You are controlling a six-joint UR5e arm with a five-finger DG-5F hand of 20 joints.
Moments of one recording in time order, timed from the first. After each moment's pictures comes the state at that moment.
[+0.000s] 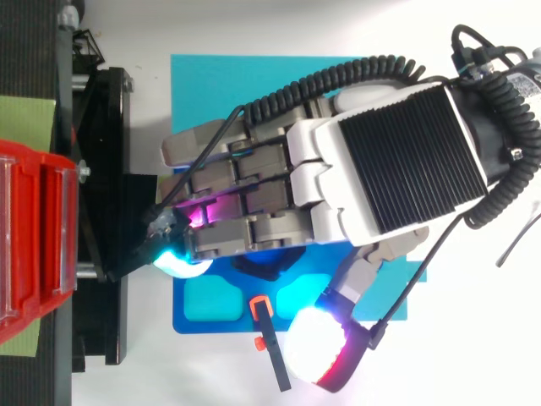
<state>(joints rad) 0.03 -2.29 -1.22 -2.54 -1.99 -1.38</state>
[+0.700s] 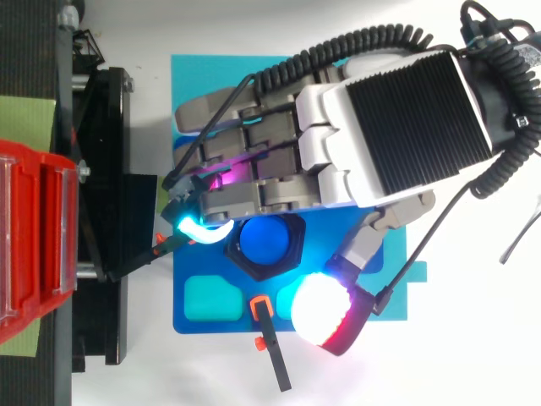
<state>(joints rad) 0.00 -2.29 -1.22 -2.56 -2.01 -1.38</state>
